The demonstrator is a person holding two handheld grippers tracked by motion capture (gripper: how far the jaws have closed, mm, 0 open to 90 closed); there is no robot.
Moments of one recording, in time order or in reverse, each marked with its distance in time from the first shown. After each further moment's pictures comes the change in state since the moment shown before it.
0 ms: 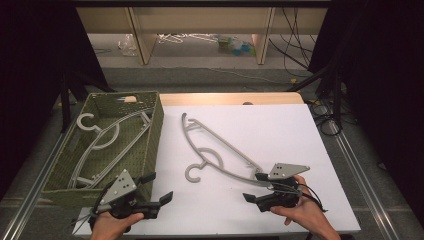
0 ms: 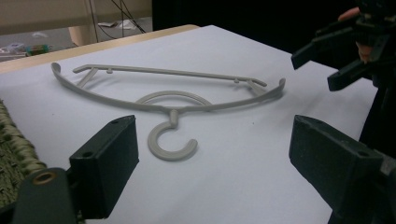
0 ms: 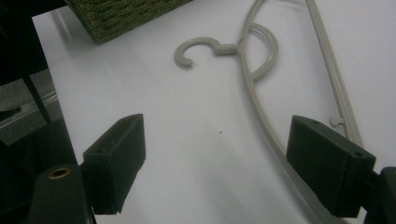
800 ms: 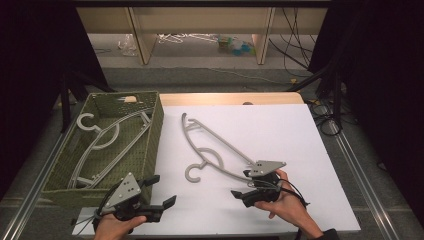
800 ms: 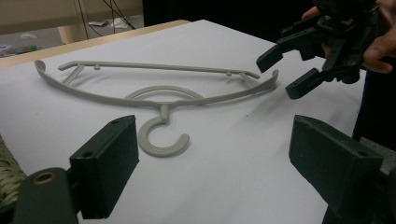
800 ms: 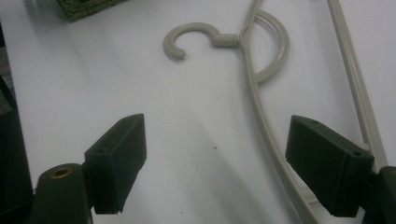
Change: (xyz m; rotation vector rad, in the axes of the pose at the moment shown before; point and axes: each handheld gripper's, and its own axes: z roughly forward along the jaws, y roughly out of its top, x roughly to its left) left arm -0.001 -0.007 0.007 0.001 -0.038 0.008; right arm 0.001 0.011 0.043 0.079 -0.038 -0.072
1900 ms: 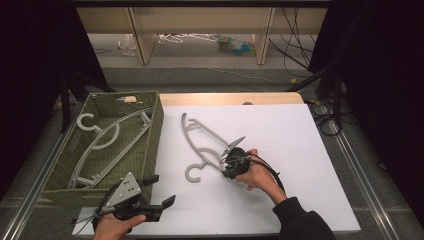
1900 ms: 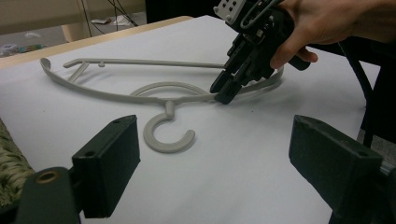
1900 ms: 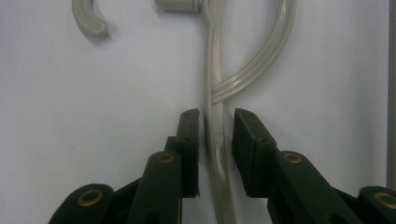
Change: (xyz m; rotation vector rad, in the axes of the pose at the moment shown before) left arm 0.003 -0.001 -0.001 0.024 0.025 0.017; right arm -0.039 0.049 0.085 0.360 -0.012 -0.008
